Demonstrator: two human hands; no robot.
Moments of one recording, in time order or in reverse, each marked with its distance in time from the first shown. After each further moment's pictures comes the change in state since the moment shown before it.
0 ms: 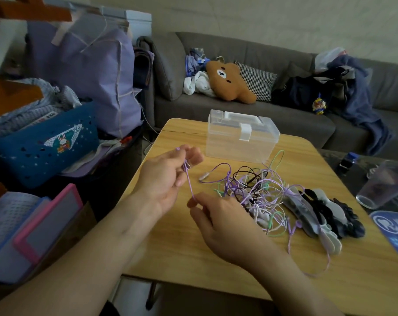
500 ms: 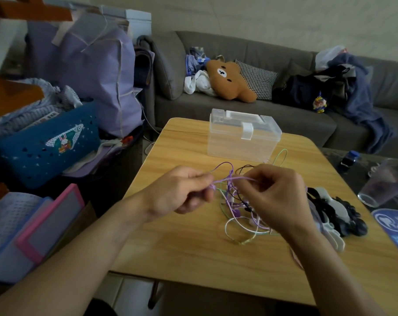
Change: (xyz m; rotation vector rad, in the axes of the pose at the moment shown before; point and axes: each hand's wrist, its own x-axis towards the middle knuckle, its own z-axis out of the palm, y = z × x) left_hand -0.015 0.013 -0.011 0.675 -0.627 -0.093; right_hand 0.000 0.023 -0.054 0.213 0.432 0.186
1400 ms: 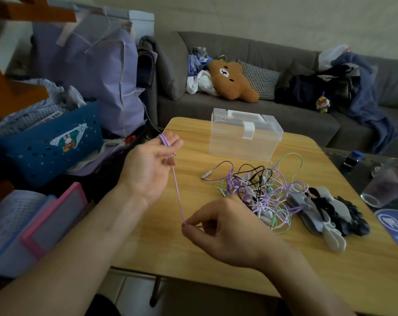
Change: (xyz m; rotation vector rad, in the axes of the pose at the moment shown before) left_hand 0.006 0.011 -0.015 -0.801 0.681 0.129; right_hand -0.029 -0.027 0.036 -0.115 -0.533 -0.310
